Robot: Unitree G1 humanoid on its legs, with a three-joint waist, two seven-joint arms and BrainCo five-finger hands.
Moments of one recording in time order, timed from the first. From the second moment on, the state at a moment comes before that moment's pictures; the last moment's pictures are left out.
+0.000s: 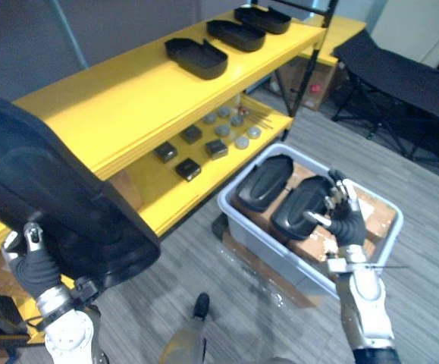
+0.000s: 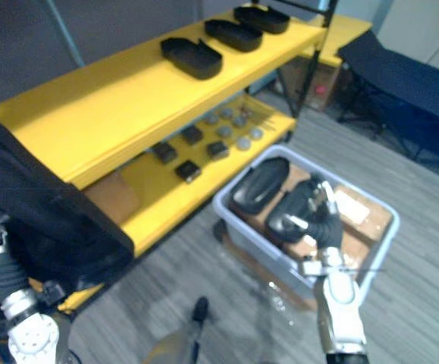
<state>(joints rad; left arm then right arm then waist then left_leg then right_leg) 0.32 0.09 0.30 -0.24 -0.12 -0.40 0.40 0.07 -0.20 -0.06 -0.07 0.30 -0.31 0.04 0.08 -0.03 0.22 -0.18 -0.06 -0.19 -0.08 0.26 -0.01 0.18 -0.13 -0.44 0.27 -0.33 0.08</state>
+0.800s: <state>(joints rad) 0.10 0.17 0.26 -0.21 -0.11 -0.41 0.39 -0.09 -0.23 -0.10 -0.07 0.19 -0.46 -0.02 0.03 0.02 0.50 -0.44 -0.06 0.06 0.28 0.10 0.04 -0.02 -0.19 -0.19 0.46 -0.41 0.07</state>
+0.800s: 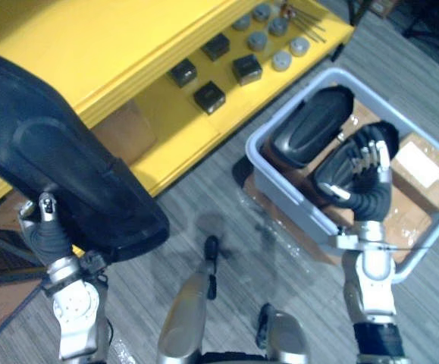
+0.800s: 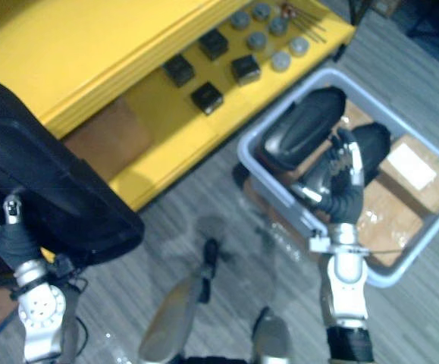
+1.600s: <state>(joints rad) 0.18 0.15 0.31 -0.26 -0.06 -0.44 0.34 0.00 -0.20 -0.07 -0.17 0.28 -0.50 0.14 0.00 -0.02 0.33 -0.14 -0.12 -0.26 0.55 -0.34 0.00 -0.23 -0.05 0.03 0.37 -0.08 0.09</state>
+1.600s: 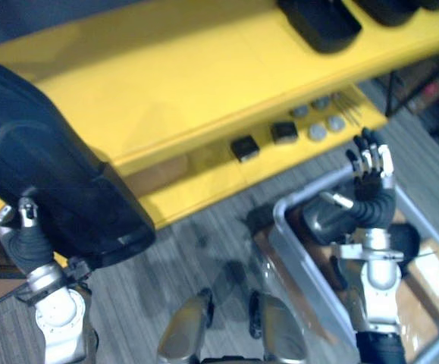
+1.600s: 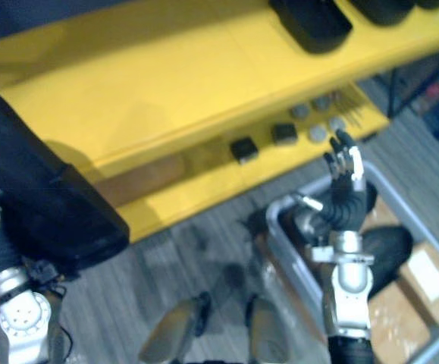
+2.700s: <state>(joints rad) 0.21 0.11 0.13 -0.32 0.01 -0.41 0.18 0.30 -0.02 -0.21 -0.24 0.24 -0.45 -0.06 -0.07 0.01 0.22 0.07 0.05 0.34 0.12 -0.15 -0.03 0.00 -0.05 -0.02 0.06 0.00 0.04</state>
